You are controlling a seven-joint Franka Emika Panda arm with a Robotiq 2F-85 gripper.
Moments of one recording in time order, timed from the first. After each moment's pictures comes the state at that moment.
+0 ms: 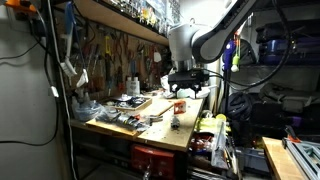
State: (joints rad) arm -0.20 0.03 0.08 -2.34 -0.65 2.37 1.64
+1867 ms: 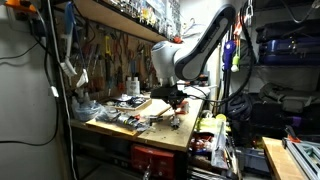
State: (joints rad) arm 0.01 0.31 -0.11 -2.12 -0.73 2.37 1.94
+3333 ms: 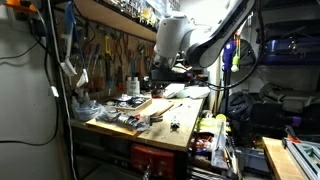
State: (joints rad) arm 0.03 0.11 -0.04 -2.24 -0.98 2.72 1.62
